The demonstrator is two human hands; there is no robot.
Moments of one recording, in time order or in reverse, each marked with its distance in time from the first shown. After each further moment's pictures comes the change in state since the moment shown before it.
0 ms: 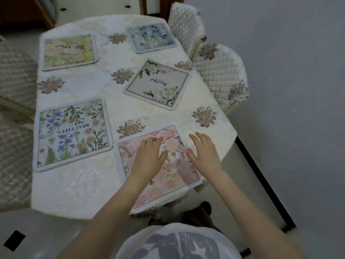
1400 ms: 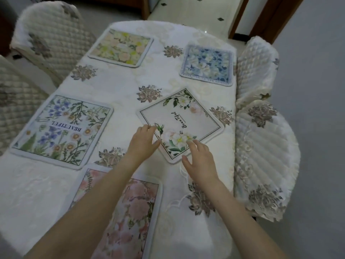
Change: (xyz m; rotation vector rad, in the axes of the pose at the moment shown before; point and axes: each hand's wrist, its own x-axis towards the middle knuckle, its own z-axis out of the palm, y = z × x) left_hand 0.267 -0.040 0.015 0.011 0.192 -0.512; right_hand 0.319 0.068 -0.008 -0.049 -0.270 -0.469
